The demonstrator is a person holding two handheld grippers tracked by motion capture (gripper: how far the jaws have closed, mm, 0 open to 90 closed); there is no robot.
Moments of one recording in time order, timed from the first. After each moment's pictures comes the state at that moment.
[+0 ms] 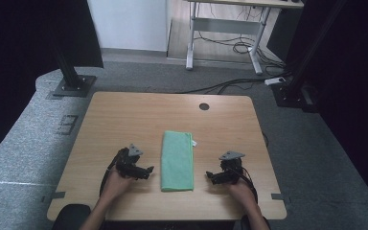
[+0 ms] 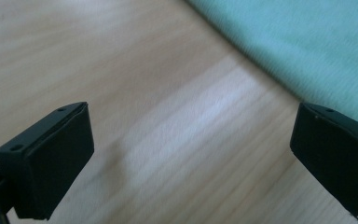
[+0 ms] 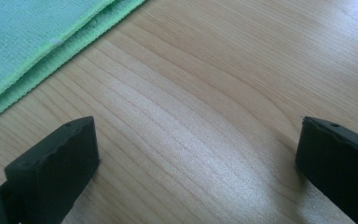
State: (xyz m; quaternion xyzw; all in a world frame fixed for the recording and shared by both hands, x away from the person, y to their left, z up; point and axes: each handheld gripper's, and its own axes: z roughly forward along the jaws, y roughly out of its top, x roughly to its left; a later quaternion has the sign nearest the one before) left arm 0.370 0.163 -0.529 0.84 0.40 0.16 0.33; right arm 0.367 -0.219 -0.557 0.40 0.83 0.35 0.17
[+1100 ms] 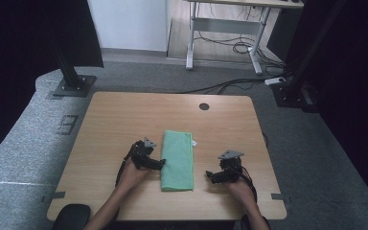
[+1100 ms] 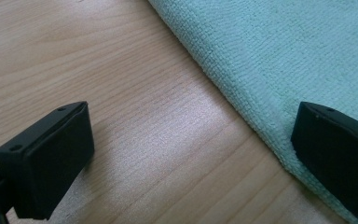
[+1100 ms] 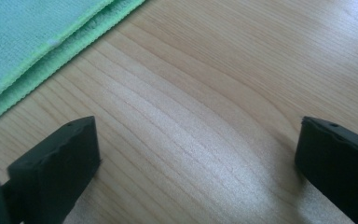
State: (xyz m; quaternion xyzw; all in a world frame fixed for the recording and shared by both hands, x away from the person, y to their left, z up) left arm 0.408 0.128 -0.549 0.84 0.41 0.15 0.32; right arm 0.370 -0.217 -0.554 0.40 0.83 0.34 0.16
